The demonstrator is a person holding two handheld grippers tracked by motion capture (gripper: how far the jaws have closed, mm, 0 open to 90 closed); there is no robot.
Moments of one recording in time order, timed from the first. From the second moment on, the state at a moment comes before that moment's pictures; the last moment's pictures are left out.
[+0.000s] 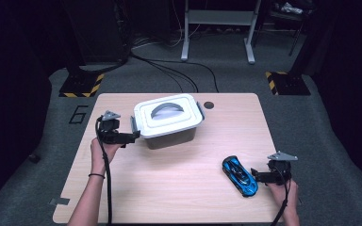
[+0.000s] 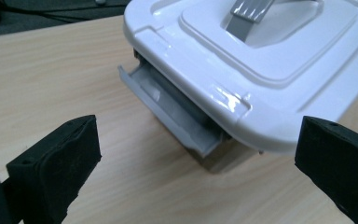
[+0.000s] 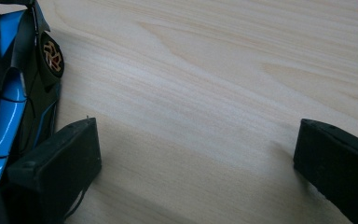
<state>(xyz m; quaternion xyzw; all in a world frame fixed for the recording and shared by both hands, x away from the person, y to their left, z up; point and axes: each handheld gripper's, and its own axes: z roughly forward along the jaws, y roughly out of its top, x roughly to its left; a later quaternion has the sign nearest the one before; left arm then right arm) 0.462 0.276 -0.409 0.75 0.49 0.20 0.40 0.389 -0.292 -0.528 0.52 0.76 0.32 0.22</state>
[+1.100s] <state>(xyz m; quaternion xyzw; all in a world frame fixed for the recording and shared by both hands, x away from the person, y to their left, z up) 0.503 0.256 -0.414 0.77 0.47 0.11 0.42 0.388 -0.292 -0.528 0.51 0.77 0.32 0.22</state>
